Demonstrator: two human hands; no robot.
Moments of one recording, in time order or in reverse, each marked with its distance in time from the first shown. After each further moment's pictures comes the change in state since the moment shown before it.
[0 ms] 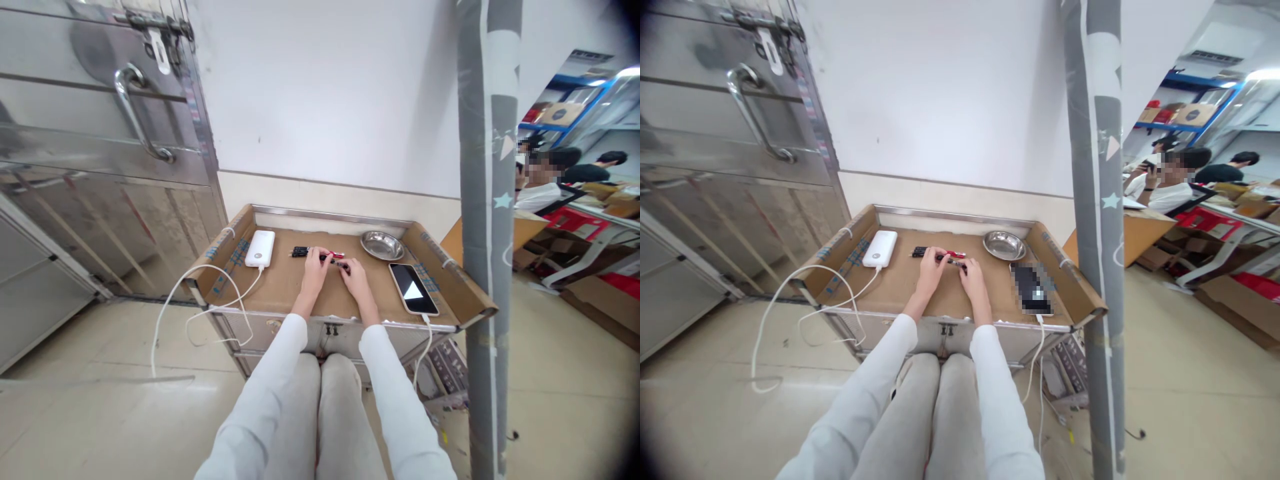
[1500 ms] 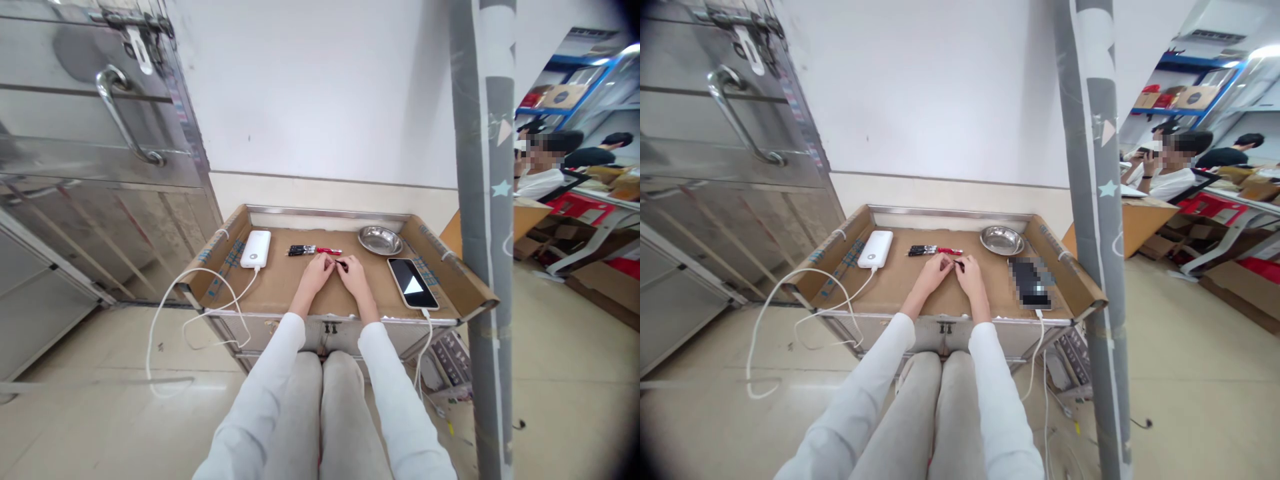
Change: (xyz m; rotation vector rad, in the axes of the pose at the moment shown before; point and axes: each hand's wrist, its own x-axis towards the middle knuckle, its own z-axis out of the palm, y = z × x) left_hand -0.001 -0.010 0.004 0.113 -0.360 -0.006; right_hand 0.000 0.005 0.004 -0.017 0.016 0.049
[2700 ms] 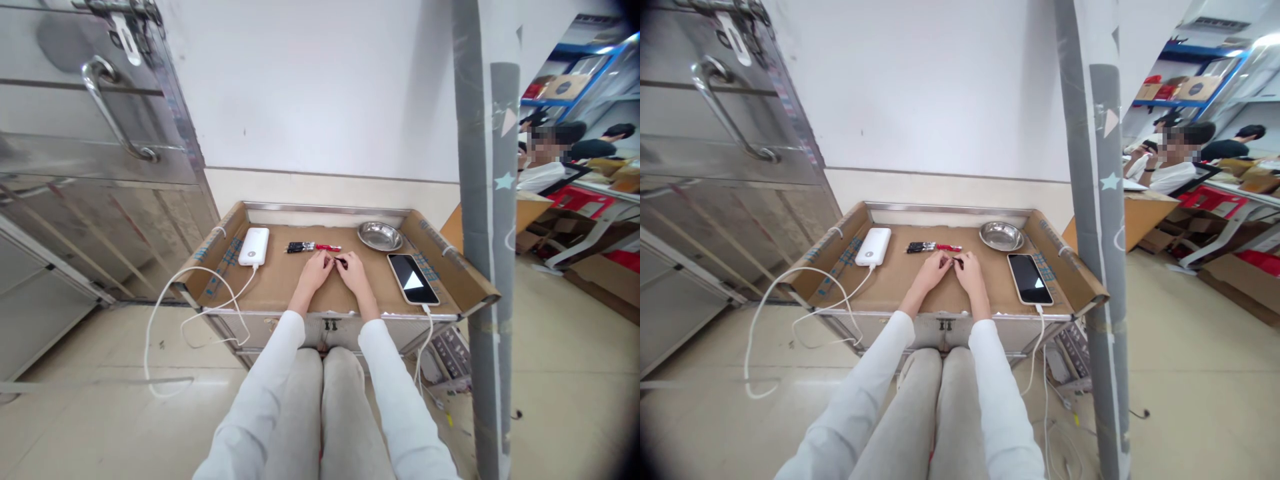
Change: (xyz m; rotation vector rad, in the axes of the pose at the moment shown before) left_hand 0.000 0.001 -0.001 0.078 -0.033 0.001; right_hand -0.001 -0.001 -0.002 -0.033 -0.020 -0.003
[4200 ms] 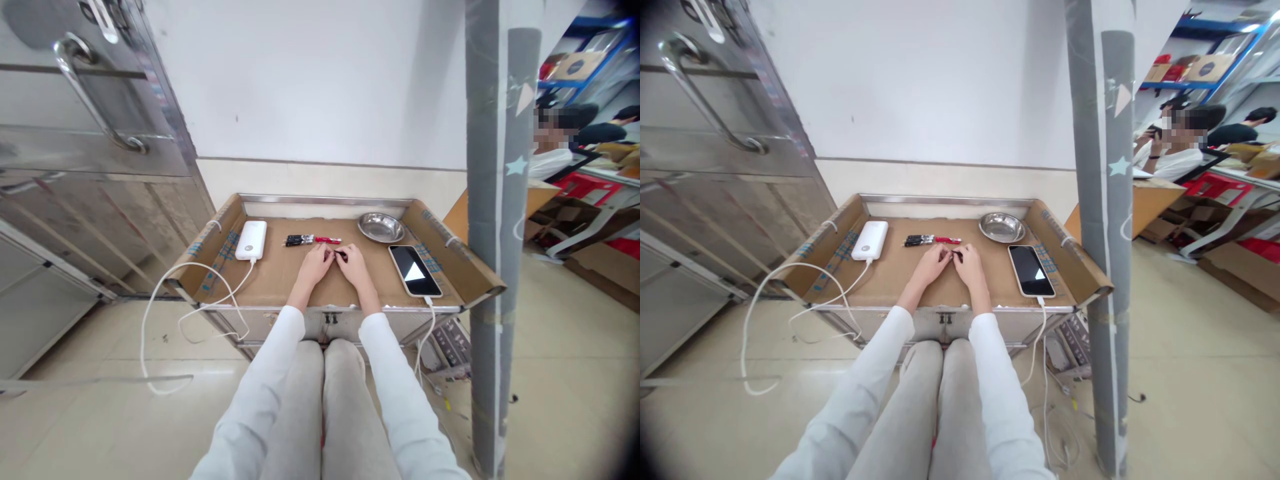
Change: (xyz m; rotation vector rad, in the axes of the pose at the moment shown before) left_hand 0.000 0.007 -0.004 0.038 -0.025 -0.004; right_hand 0.001 0.003 0.002 0.008 -0.008 0.022
